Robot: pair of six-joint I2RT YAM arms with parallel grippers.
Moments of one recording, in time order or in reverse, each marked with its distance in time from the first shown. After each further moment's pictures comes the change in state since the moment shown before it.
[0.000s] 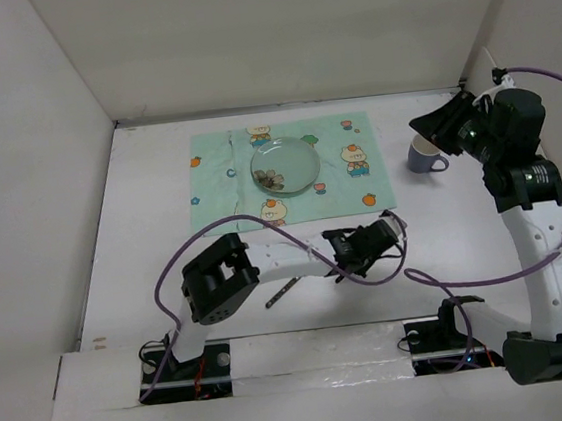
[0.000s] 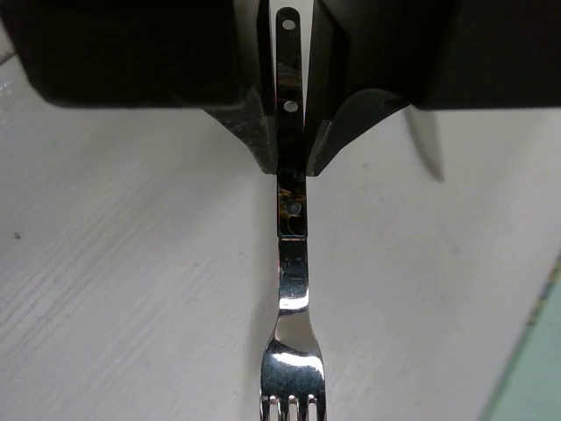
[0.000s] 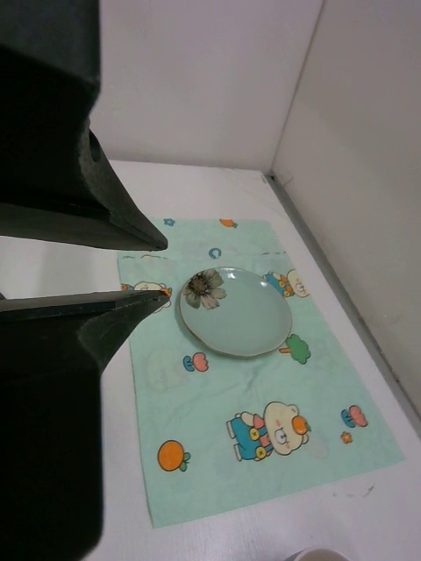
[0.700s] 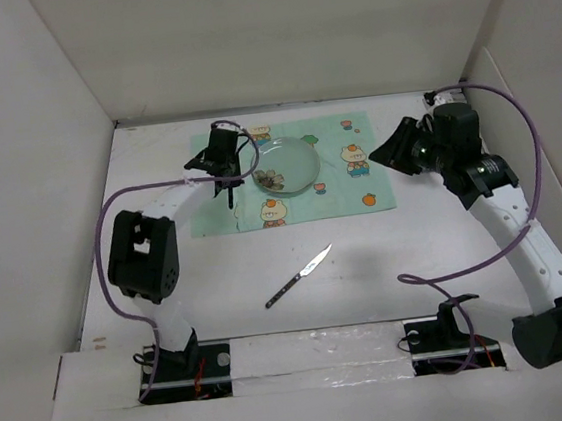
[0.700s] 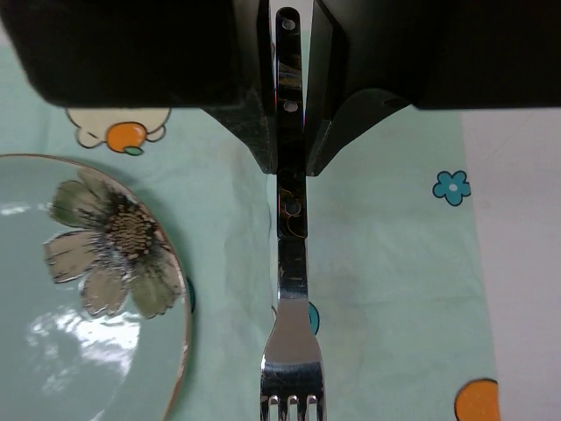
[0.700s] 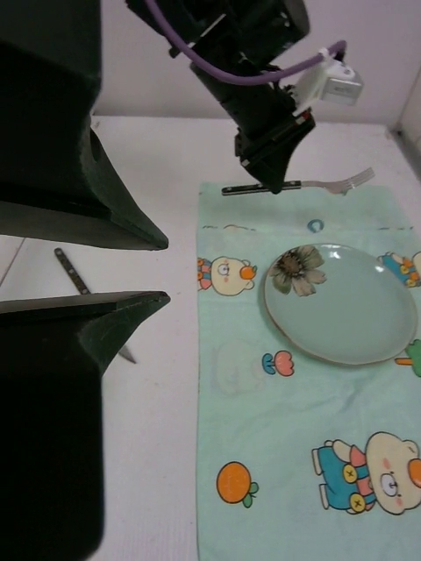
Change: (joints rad) left arm 0.867 -0.278 -0.134 0.035 0.035 -0.020; right arm 0.208 0.096 -0.105 0.032 0.014 -0.057
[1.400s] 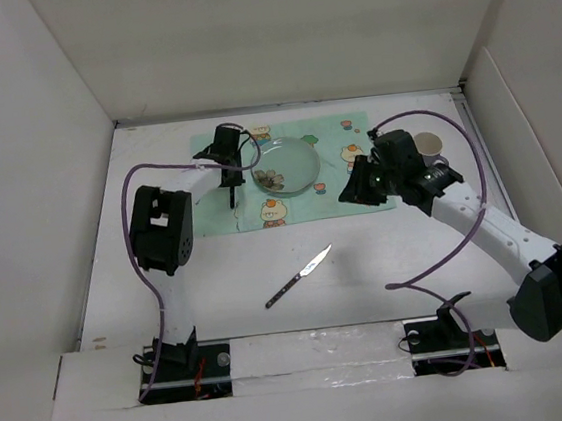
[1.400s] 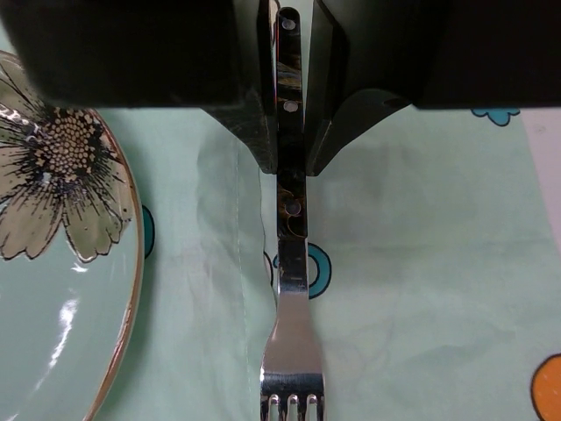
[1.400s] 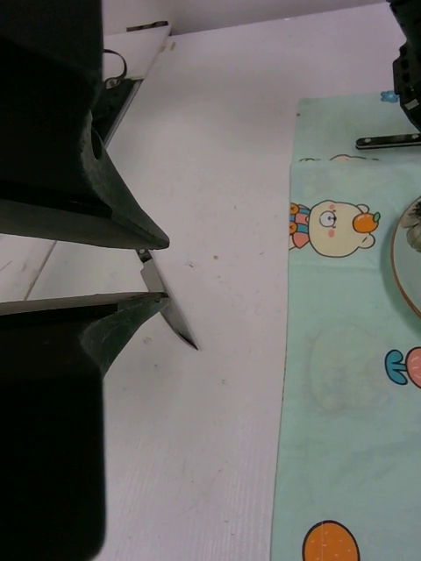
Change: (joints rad) left arm 0.063 0.282 0.156 -0.003 0.052 0.029; right arm 0.247 0.145 -0.140 0.014 0.081 -0.029
